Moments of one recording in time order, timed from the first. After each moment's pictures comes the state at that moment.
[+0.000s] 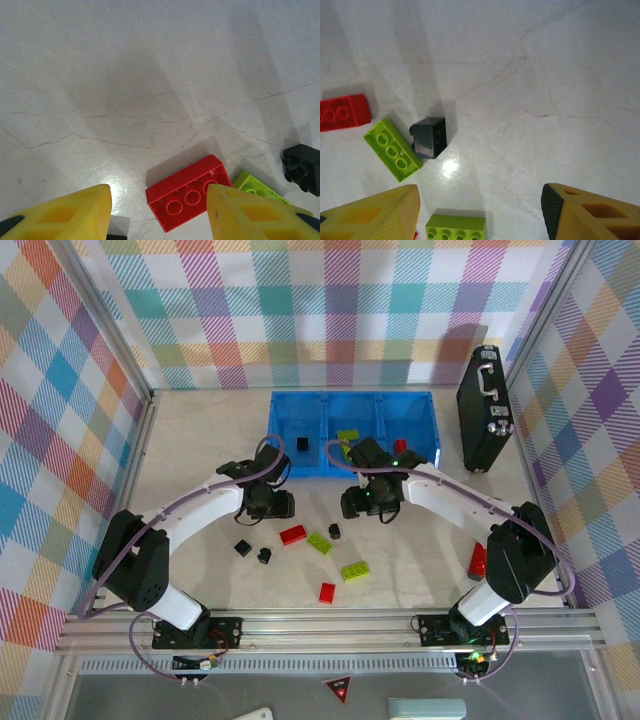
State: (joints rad) left arm -0.56 1.53 1.06 -0.78 0.01 -0.55; right arm 0.72 1.57 1.22 -0.91 -0.06 0.47
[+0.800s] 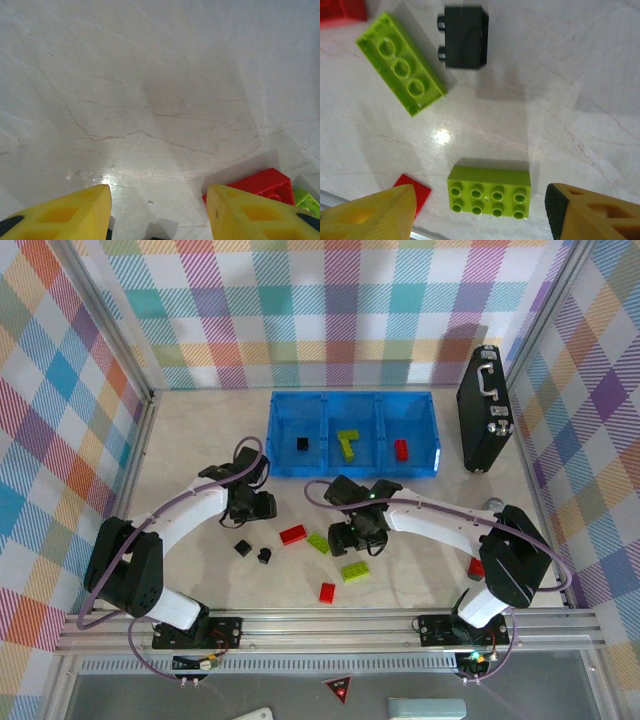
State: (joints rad) left arm -0.41 1.48 0.97 -0.76 0.01 -0.52; right arm 0.93 1.57 1.10 -0.92 -0.06 0.60
